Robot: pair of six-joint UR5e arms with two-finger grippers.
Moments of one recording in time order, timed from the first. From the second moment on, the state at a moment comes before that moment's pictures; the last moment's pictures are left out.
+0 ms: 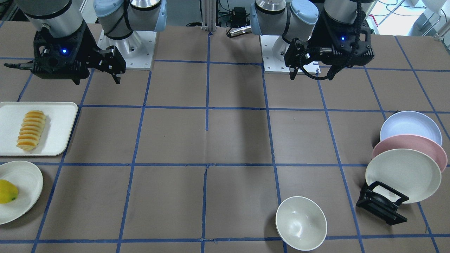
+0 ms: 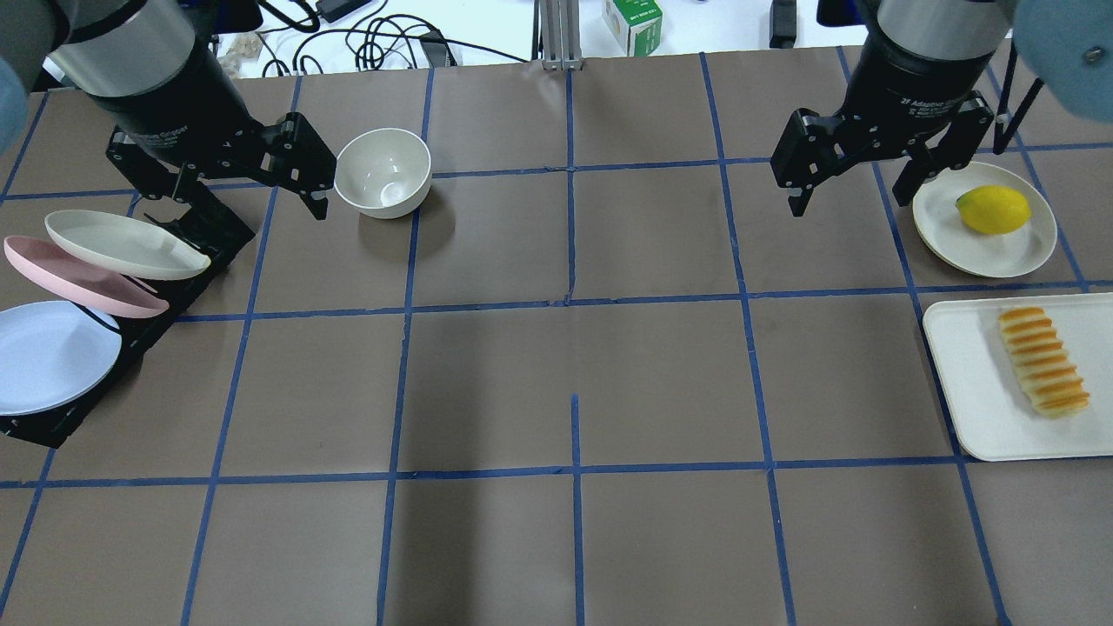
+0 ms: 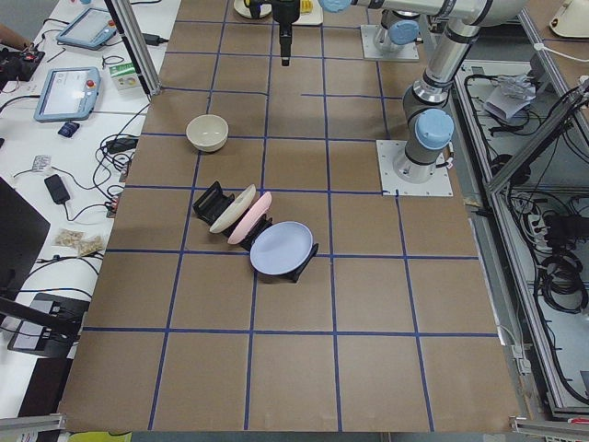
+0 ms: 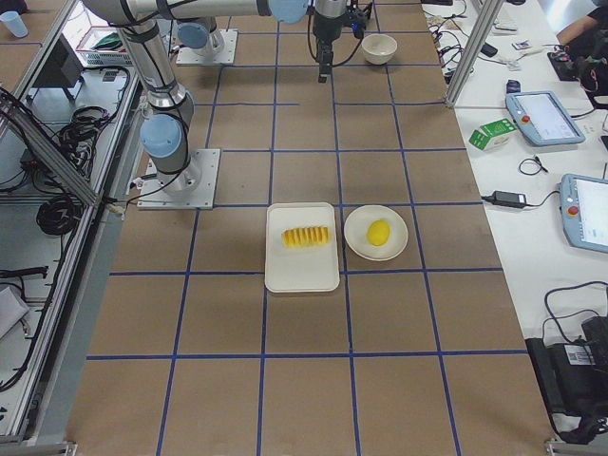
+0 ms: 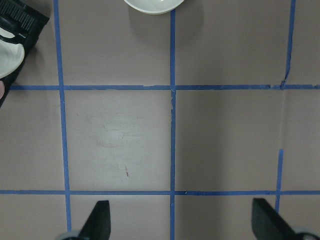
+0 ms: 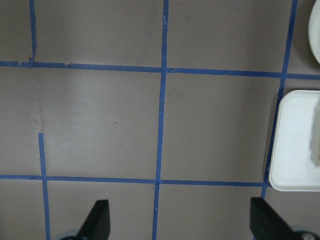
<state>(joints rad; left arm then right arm) -1.56 -1.53 -1.52 -1.66 1.58 0.00 1.56 -1.56 1.51 -1.44 -1.59 -0.06</state>
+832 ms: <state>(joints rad) -1.37 -1.50 -1.56 -1.66 1.59 -0.04 1.54 -1.56 1.51 -1.45 -1.59 -0.08</state>
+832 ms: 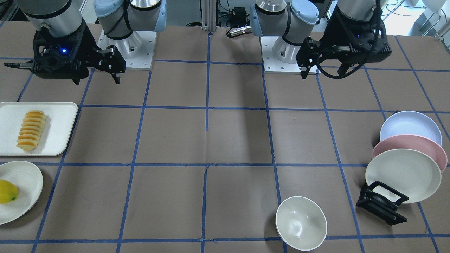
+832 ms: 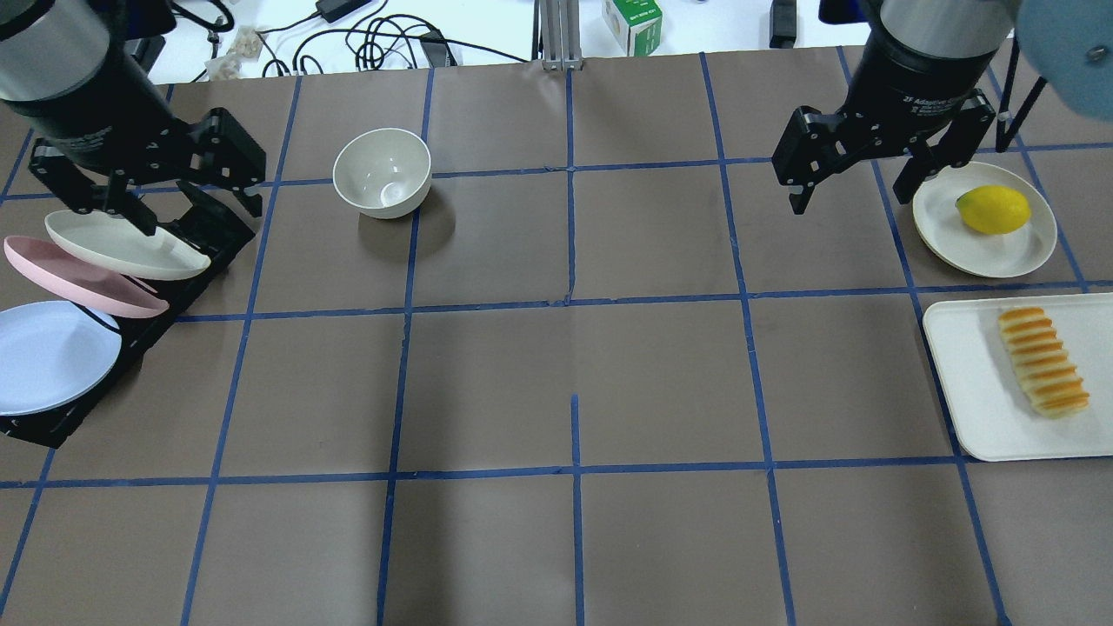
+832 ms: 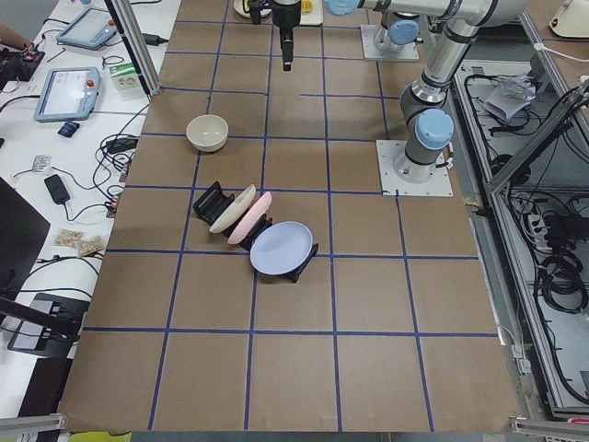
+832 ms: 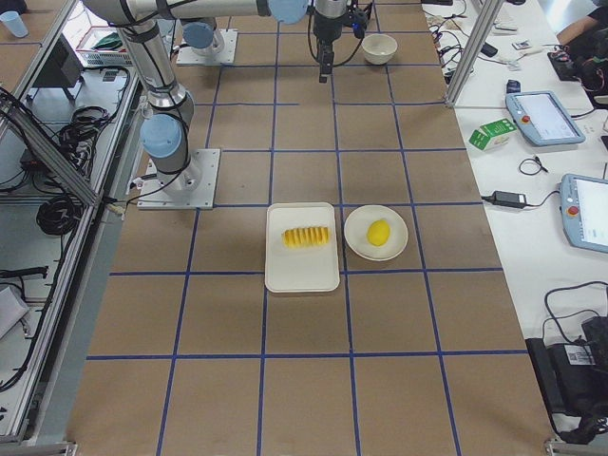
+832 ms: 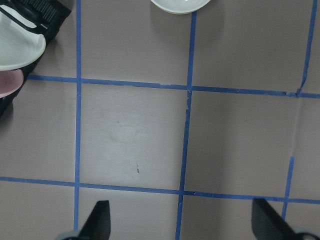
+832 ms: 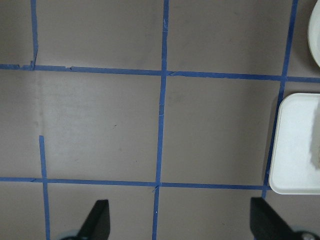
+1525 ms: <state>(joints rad) -0.85 -1.58 -1.66 -1.53 1.75 0.17 1.16 -1.55 1.60 -1.50 -1.59 -0.38</state>
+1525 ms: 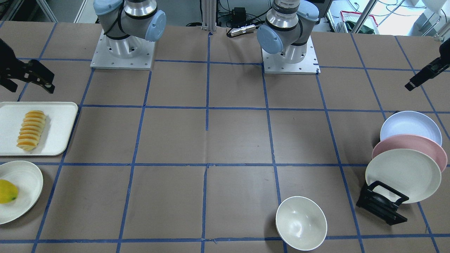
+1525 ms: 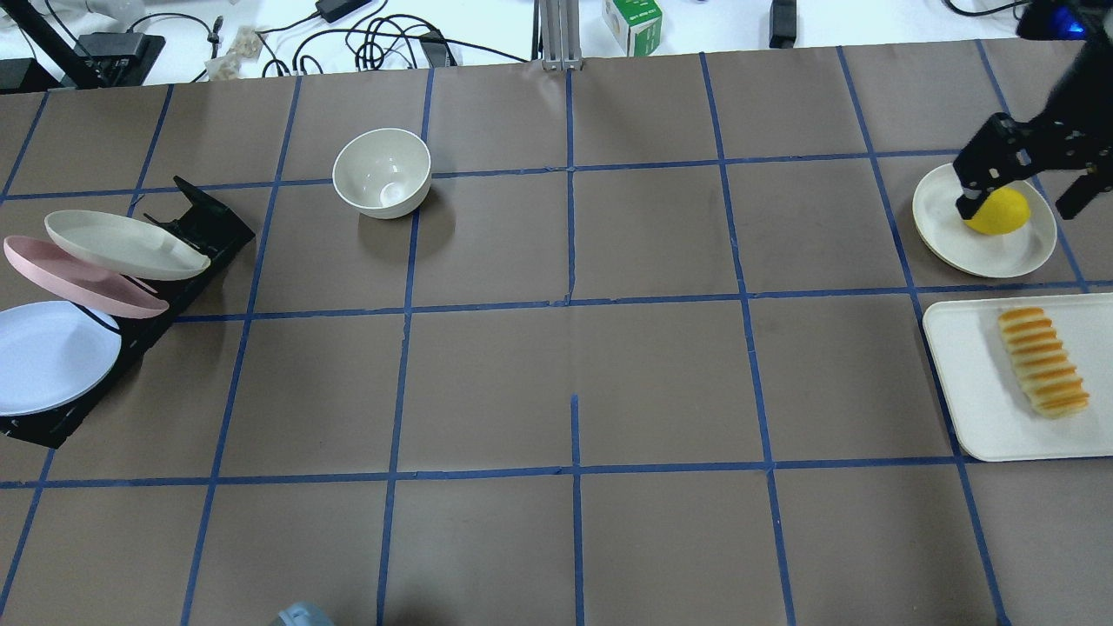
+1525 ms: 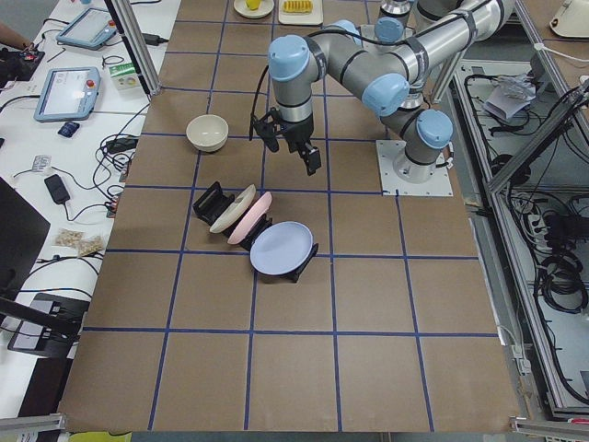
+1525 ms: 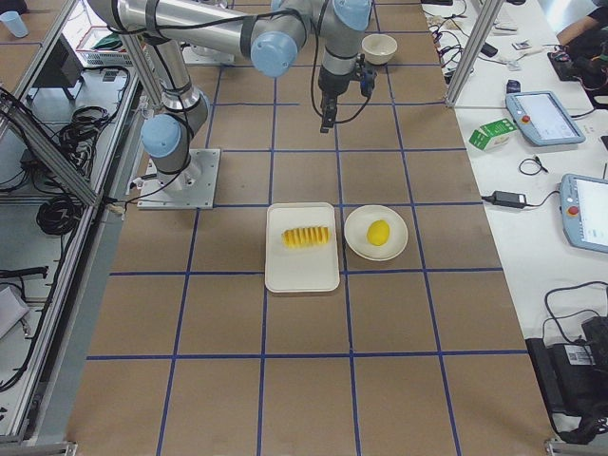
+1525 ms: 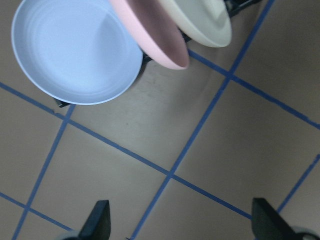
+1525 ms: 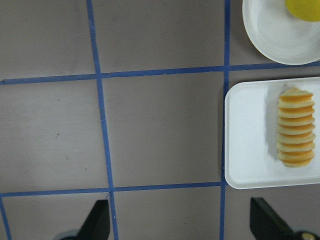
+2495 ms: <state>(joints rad) -0.66 -1.83 -1.71 -1.21 1.70 0.19 0.92 -1.46 1.96 -1.99 -1.65 -0.68</state>
